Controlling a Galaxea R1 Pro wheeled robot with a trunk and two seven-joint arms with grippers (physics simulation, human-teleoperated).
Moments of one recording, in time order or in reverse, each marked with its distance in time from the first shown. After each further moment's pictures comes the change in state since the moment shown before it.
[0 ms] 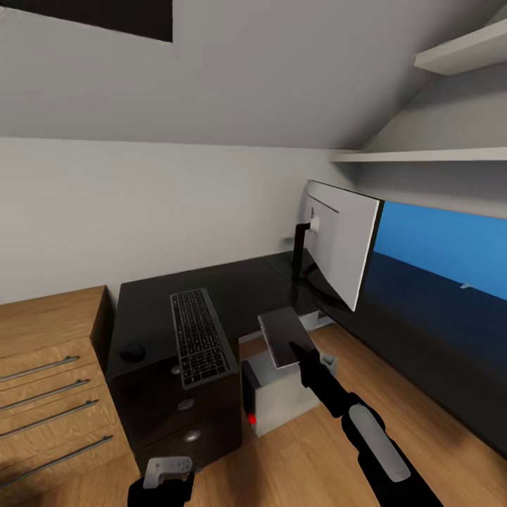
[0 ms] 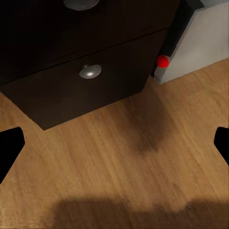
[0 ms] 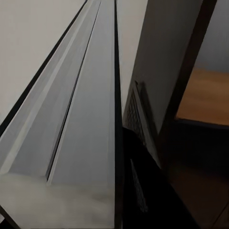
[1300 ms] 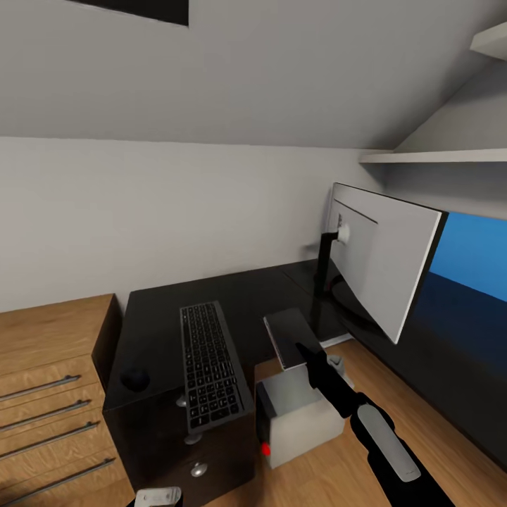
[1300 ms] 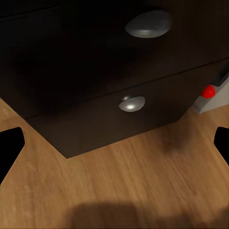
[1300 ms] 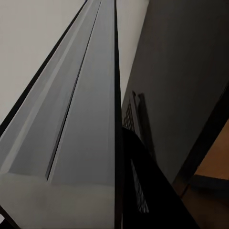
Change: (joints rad) left arm 0.009 0.043 0.011 0.269 0.002 -0.349 0.000; right arm 0.000 -0.046 0.001 -0.004 -0.001 0.008 -0.007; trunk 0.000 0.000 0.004
